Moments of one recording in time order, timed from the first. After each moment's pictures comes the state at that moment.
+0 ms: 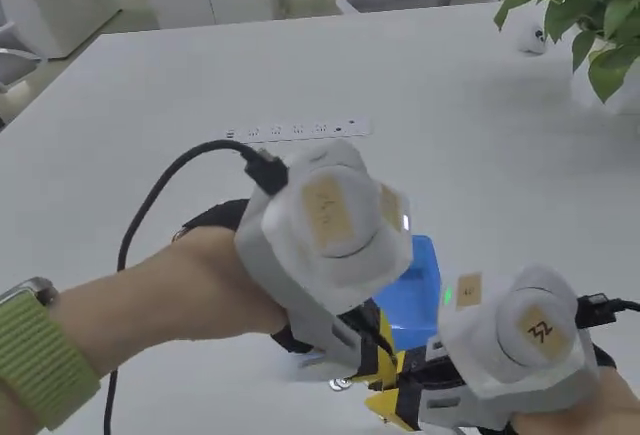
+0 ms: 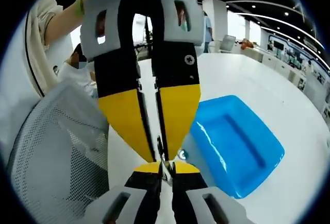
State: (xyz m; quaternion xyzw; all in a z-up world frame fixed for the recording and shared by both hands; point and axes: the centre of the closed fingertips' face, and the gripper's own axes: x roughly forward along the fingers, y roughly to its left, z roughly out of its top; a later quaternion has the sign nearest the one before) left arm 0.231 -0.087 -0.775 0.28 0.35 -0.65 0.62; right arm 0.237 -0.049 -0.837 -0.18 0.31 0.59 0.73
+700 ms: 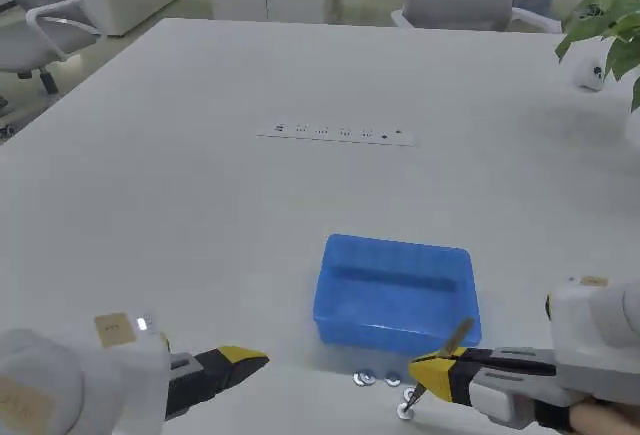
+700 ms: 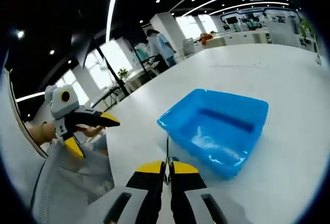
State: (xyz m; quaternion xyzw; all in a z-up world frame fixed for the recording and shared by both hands) left arm 0.199 0.030 -0.781 -0.02 0.27 -0.35 0.90; right arm 0.258 -0.063 -0.823 0.05 0.34 0.52 0.78
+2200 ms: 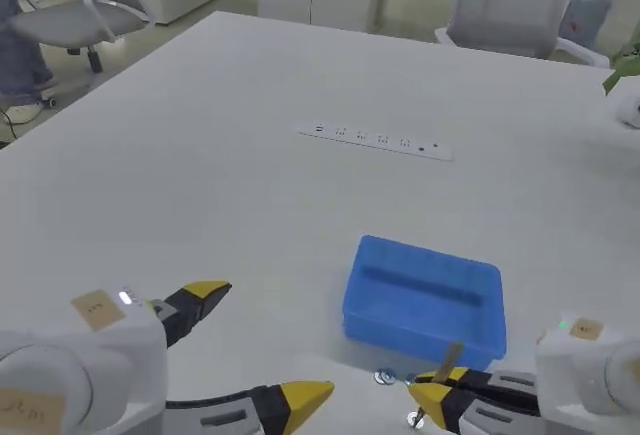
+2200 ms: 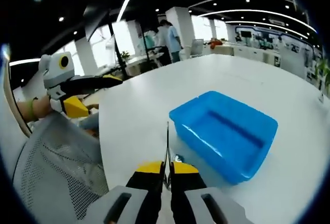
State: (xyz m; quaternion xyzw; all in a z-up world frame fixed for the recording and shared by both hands) left arm 0.220 0.067 -0.761 0.01 0.18 -0.25 0.95; right arm 0.248 -0.051 -0.830 -0.04 0.31 0.51 0.80
